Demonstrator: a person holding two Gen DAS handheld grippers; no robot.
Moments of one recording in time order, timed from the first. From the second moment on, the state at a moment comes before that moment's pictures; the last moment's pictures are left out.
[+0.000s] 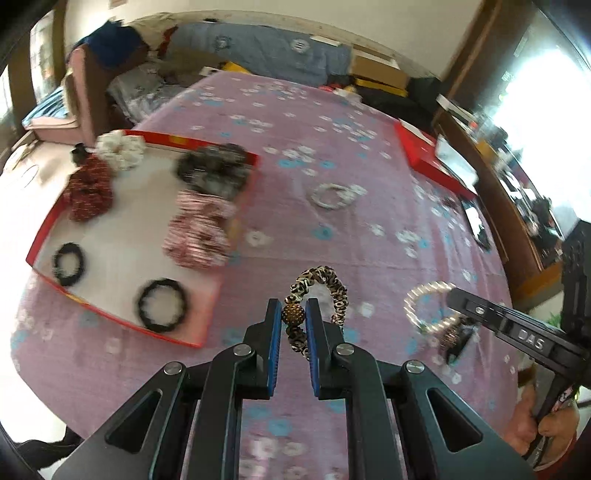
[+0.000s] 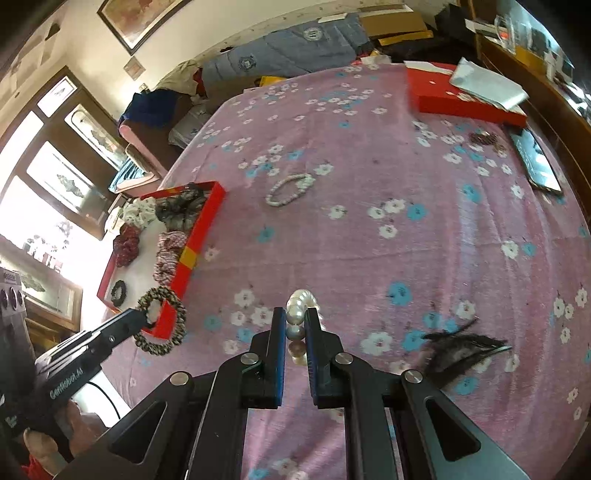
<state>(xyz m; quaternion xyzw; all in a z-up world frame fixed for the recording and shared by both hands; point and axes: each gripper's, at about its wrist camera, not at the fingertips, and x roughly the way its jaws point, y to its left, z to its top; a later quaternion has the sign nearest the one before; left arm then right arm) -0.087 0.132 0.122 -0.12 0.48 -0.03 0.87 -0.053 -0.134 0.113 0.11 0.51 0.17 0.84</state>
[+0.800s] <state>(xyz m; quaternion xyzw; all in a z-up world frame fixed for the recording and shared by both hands) -0.054 0.329 0.088 -0.20 0.50 0.05 0.84 0.021 0.085 0.132 0.08 0.52 0.28 0.80</state>
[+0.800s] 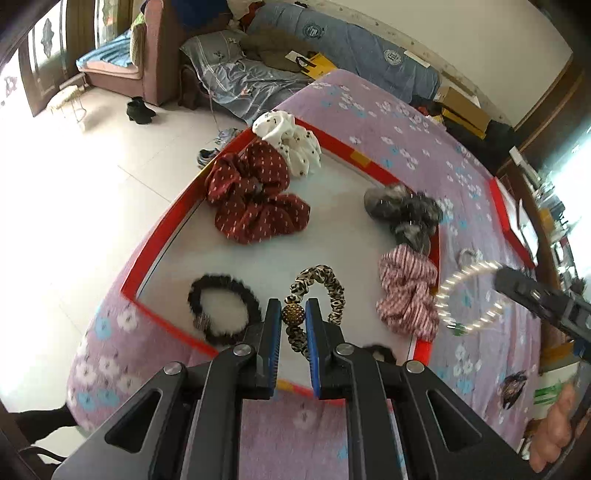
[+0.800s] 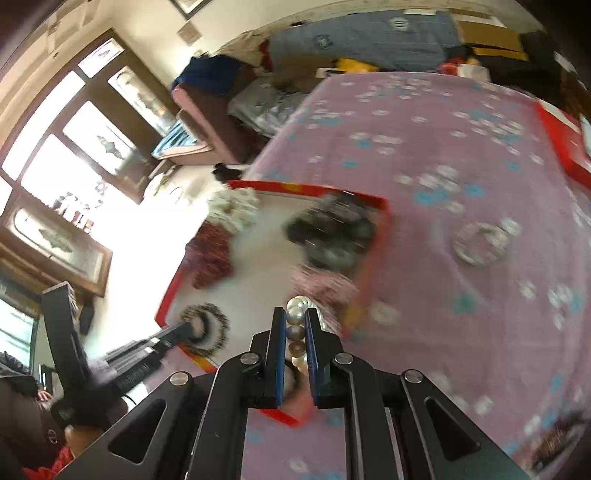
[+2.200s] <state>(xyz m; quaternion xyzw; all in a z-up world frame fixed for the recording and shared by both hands) -0.089 0.291 0.119 -0.14 0.48 0.14 0.86 0.062 0.112 0.127 0.06 0.47 0.28 0.84</state>
